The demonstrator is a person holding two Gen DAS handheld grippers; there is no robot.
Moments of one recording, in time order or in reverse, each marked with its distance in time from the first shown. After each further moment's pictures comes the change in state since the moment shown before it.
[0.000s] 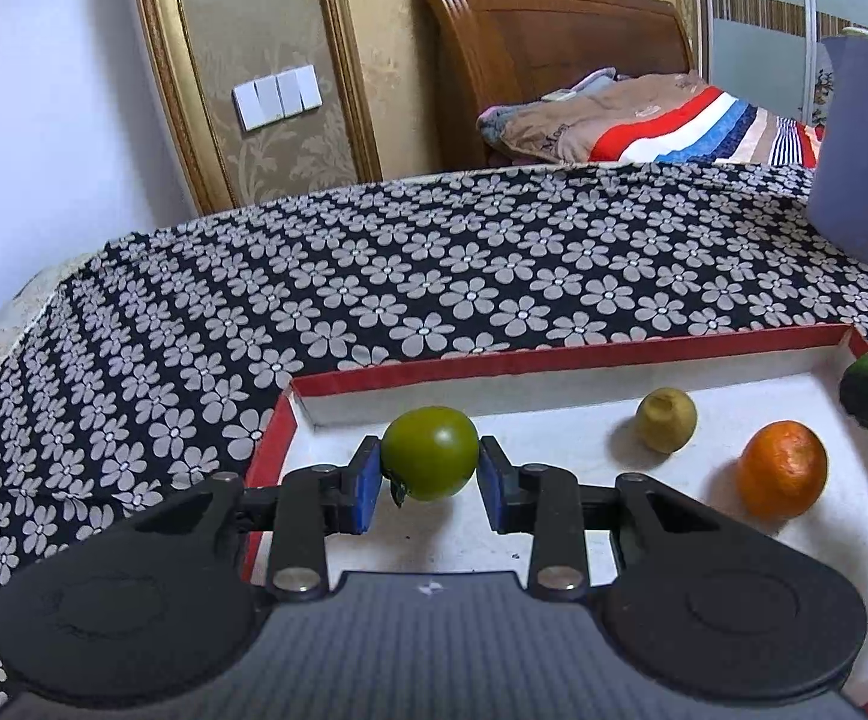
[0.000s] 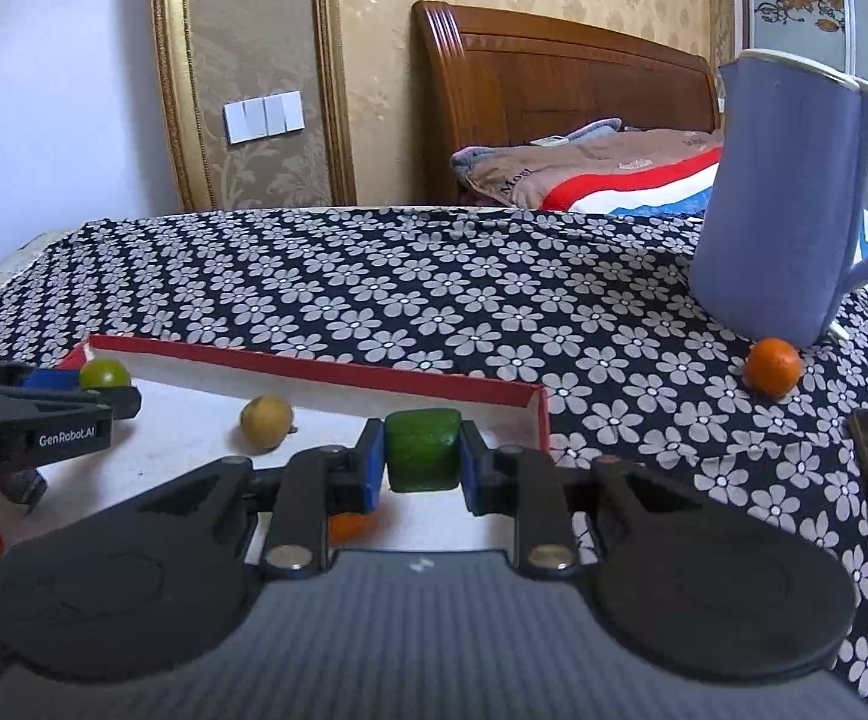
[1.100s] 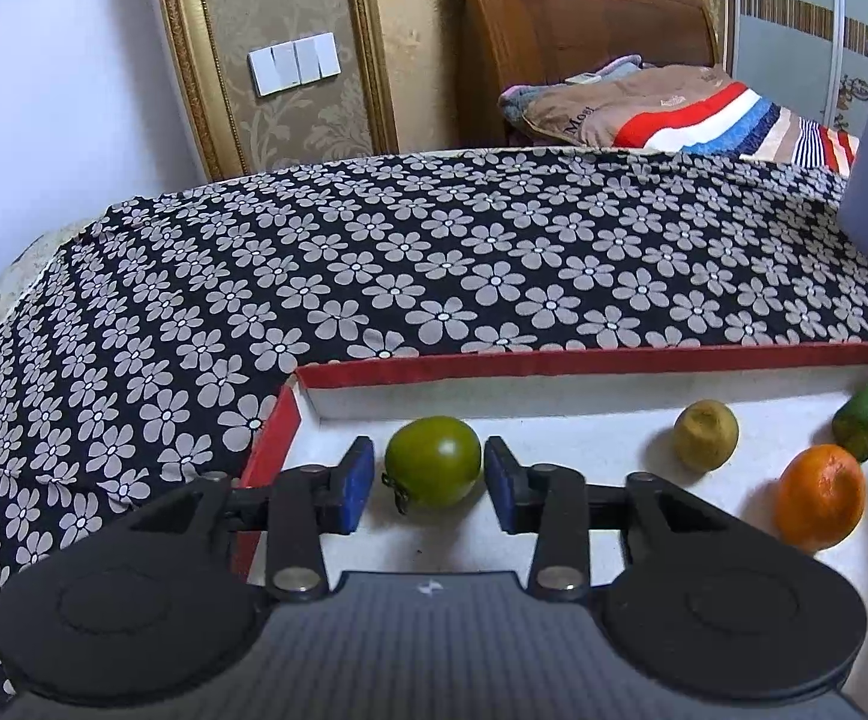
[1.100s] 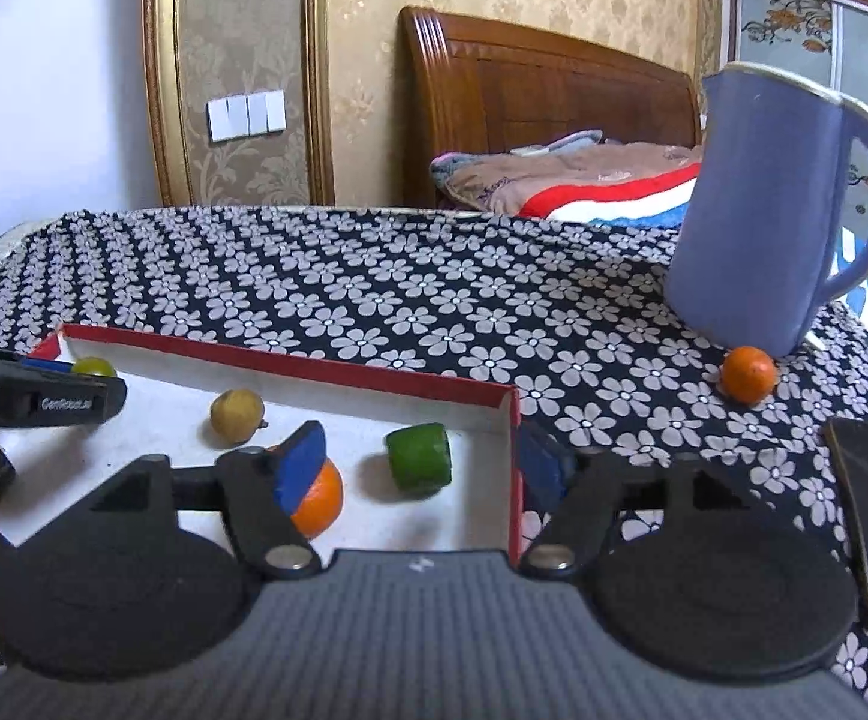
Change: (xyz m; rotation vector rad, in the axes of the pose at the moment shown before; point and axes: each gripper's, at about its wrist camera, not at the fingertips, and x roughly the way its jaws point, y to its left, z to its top) left arm 0.023 0.009 0.006 -0.053 0.041 0.008; right arm -0.005 0.001 -0.006 -0.026 -0.027 -0.052
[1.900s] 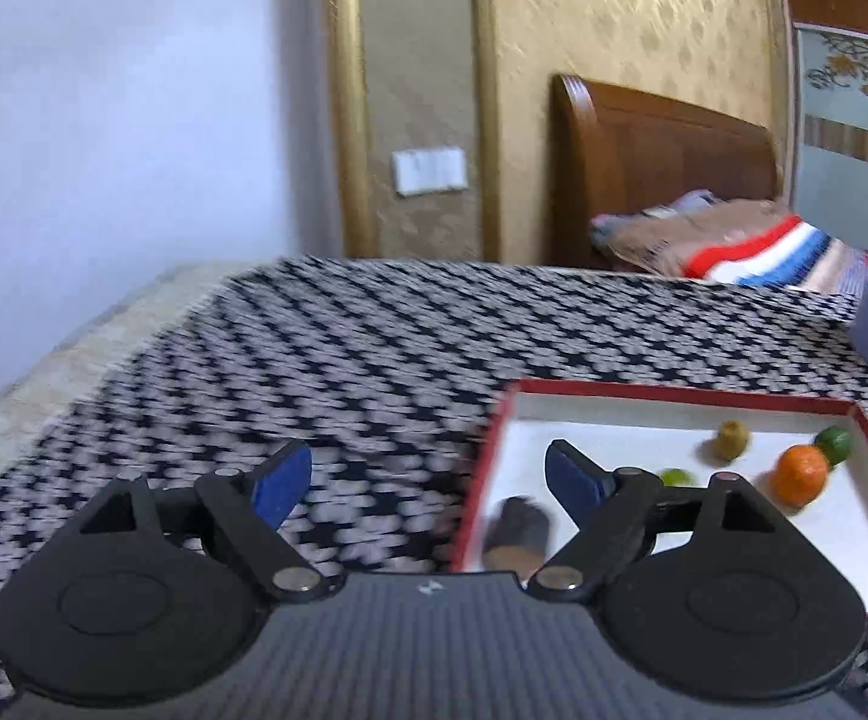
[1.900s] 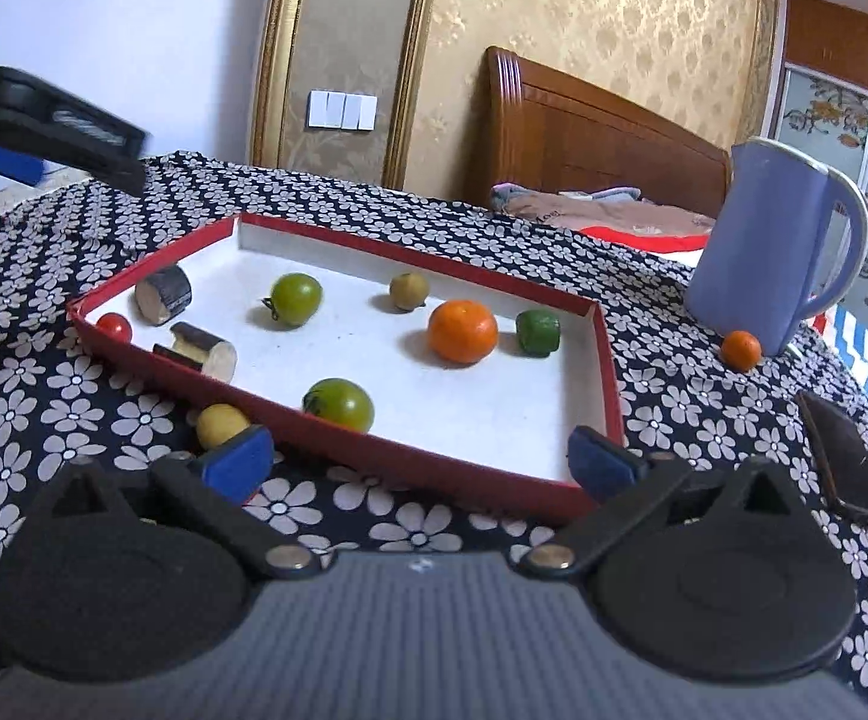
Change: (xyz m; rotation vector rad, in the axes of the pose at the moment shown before) left arm -0.144 0.076 -0.074 -0.147 -0.246 0.141; right arm -0.109 0.082 -0.094 -0.194 -0.068 0.003
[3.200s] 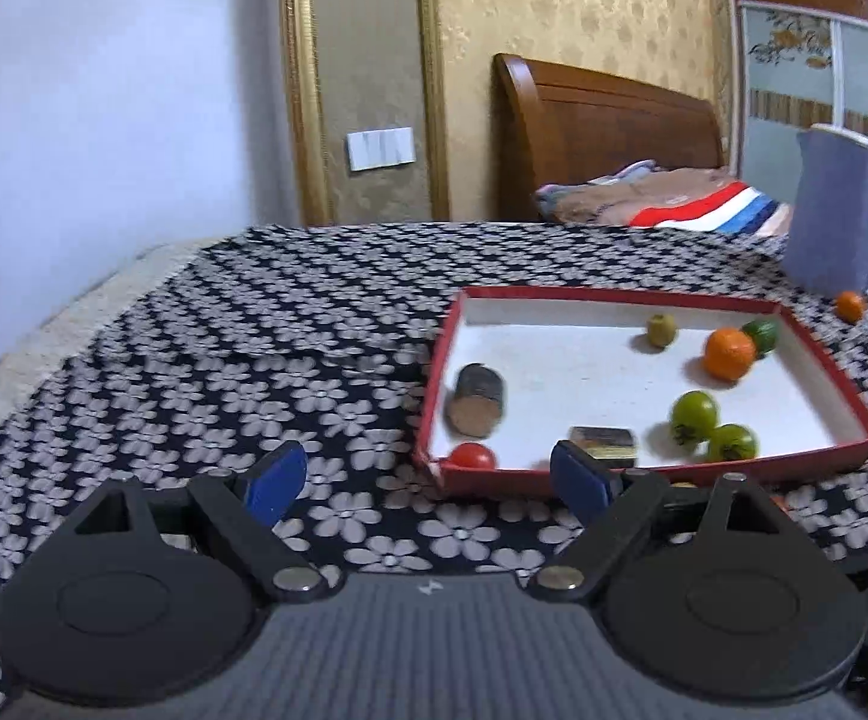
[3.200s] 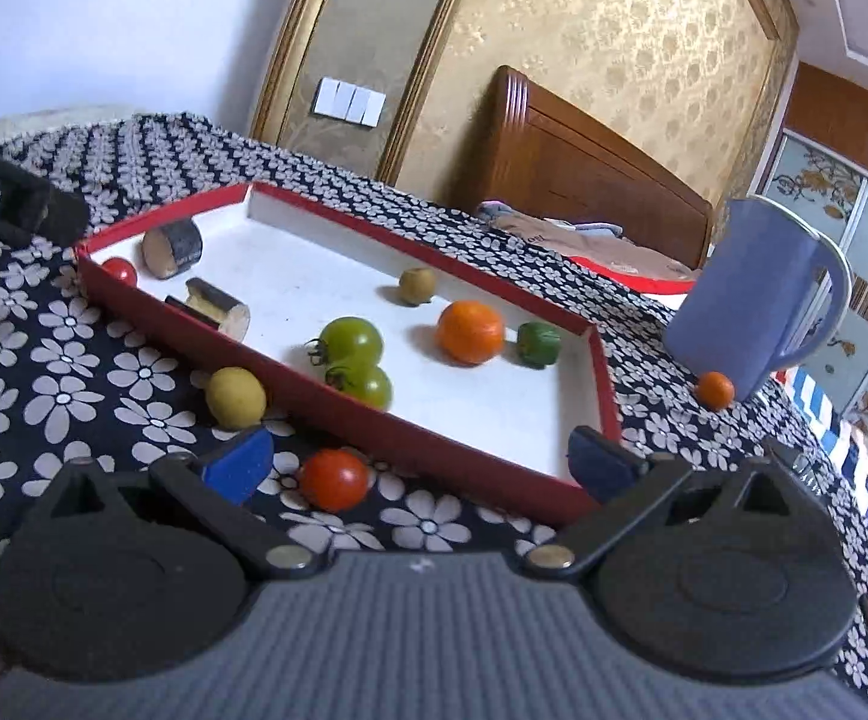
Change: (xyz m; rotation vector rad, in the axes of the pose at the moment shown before) left arm -0.046 0.001 -0.055 0.062 0.036 -0.101; right arm 0.001 0.033 -0.009 -0.147 -0.006 -0.097
